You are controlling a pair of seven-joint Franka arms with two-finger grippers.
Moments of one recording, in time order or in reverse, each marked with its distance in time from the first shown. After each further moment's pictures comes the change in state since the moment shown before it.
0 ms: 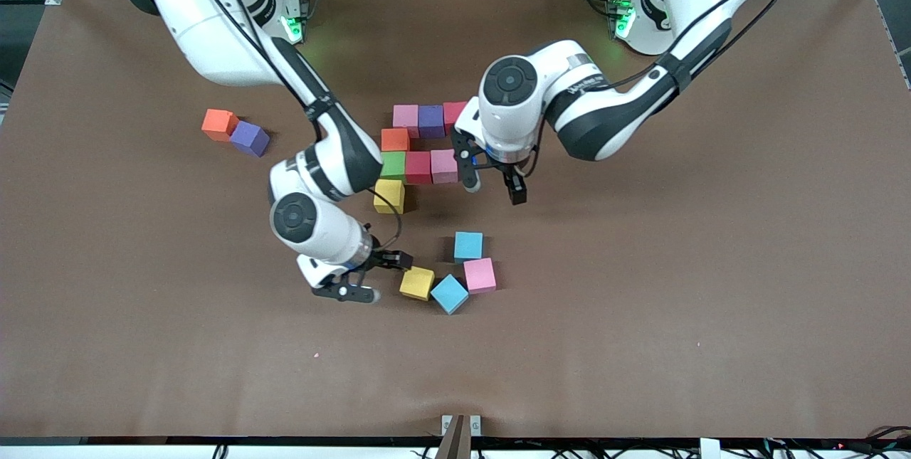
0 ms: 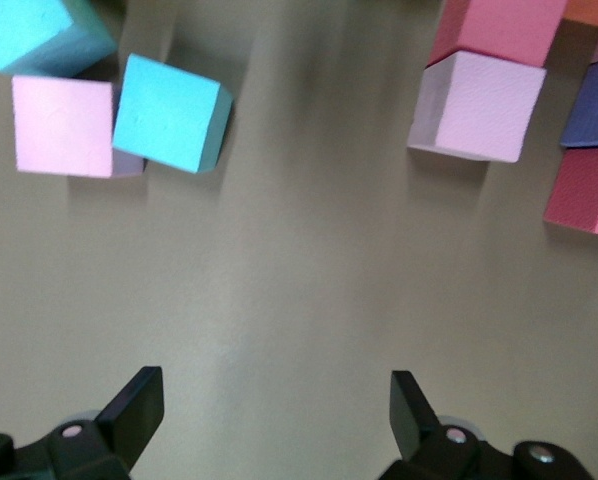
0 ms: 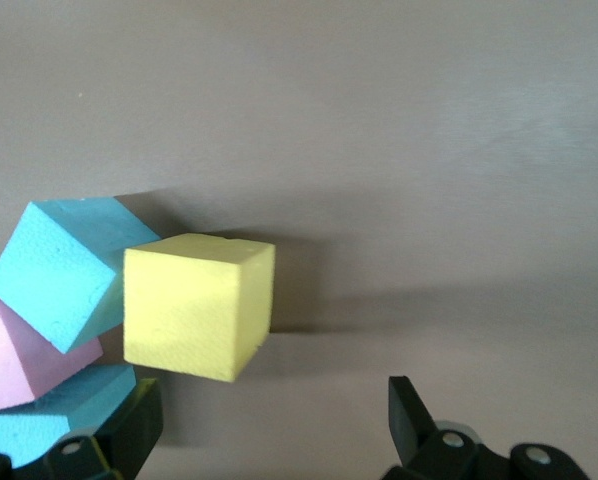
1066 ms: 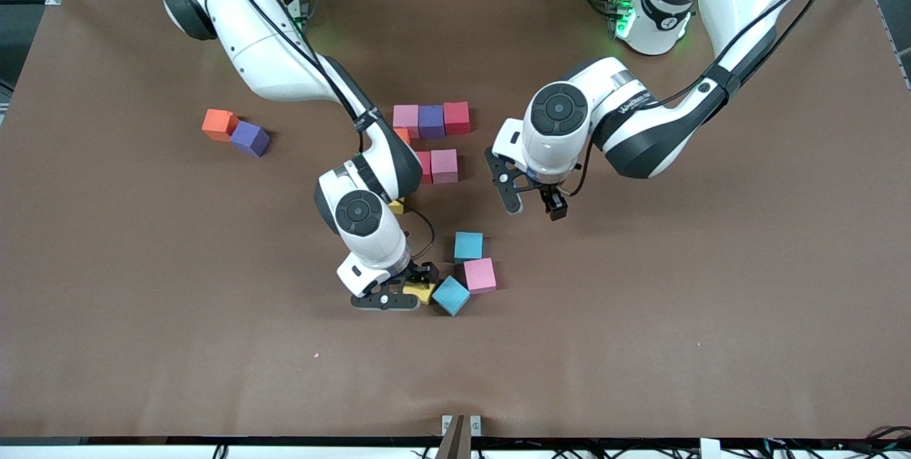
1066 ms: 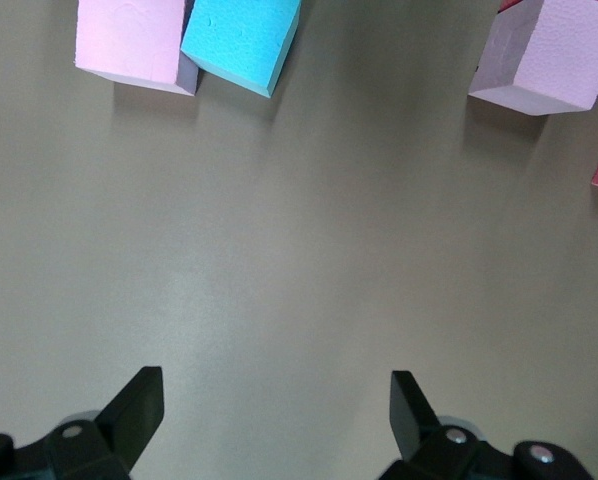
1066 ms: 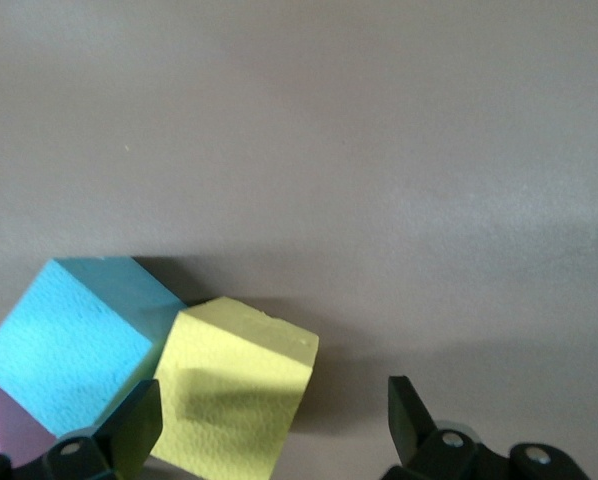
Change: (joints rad) left arm 0.111 -0.001 -0.033 -0.010 0.000 -0.039 0.000; right arm 0.131 0.133 -0.120 0.184 -0.079 0.061 0.050
